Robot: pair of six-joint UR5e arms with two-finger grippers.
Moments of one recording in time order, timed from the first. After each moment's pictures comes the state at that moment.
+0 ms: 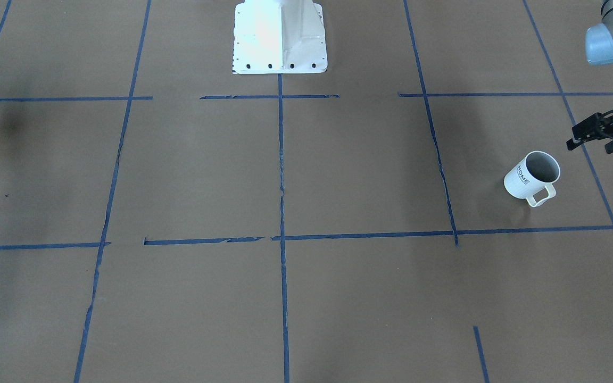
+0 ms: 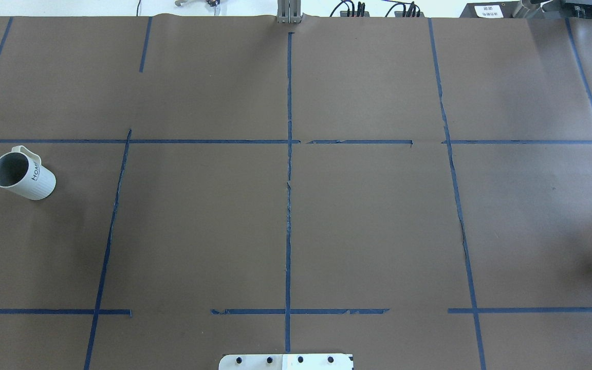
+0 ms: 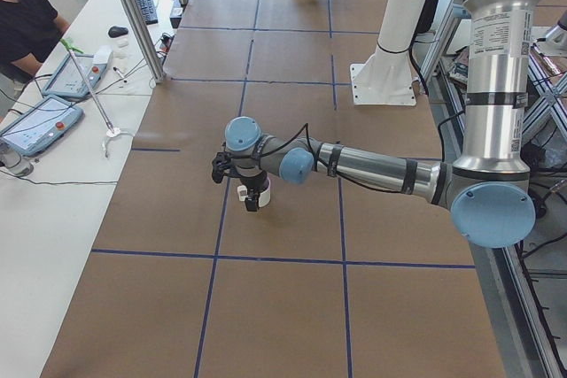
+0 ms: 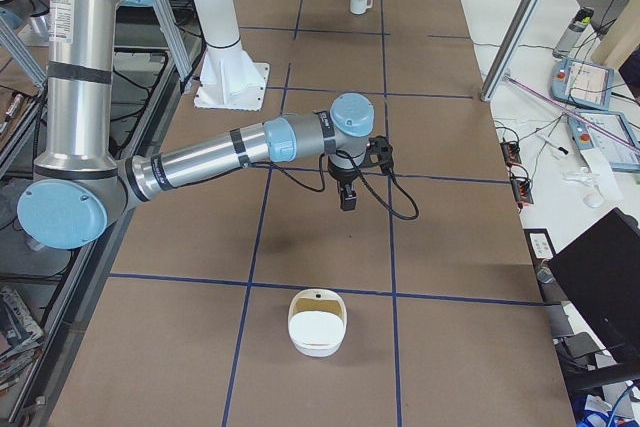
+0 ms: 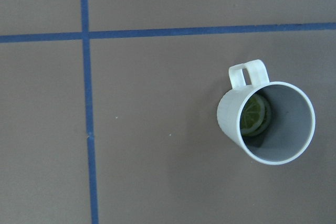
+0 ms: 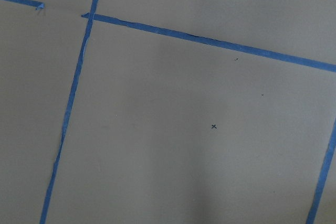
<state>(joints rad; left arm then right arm) -1.16 -1.54 -1.68 -1.94 -2.36 -0.57 1.36 -1.68 2.01 -1.68 2.44 0.05</state>
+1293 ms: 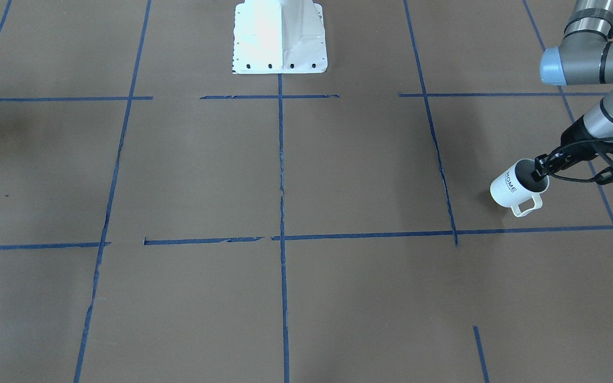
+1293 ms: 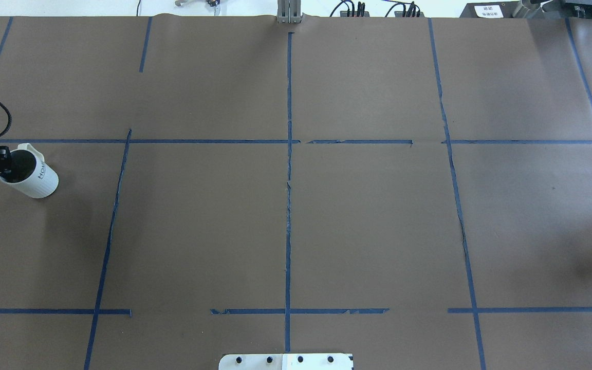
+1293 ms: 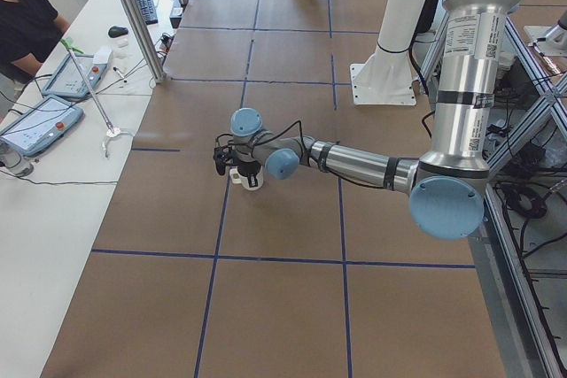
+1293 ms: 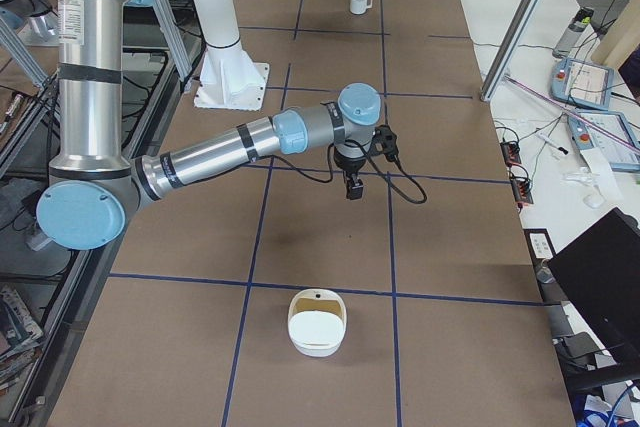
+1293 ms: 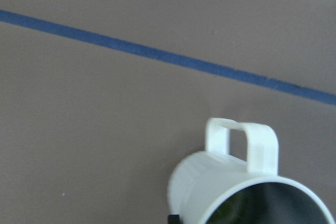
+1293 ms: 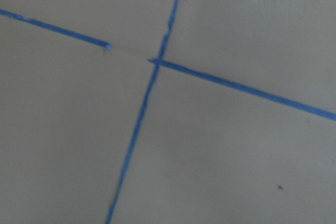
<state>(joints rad) -1.07 -1.66 -1.67 -2.00 -2.25 -1.02 1.22 -1.45 2.01 -1.68 2.41 0.24</state>
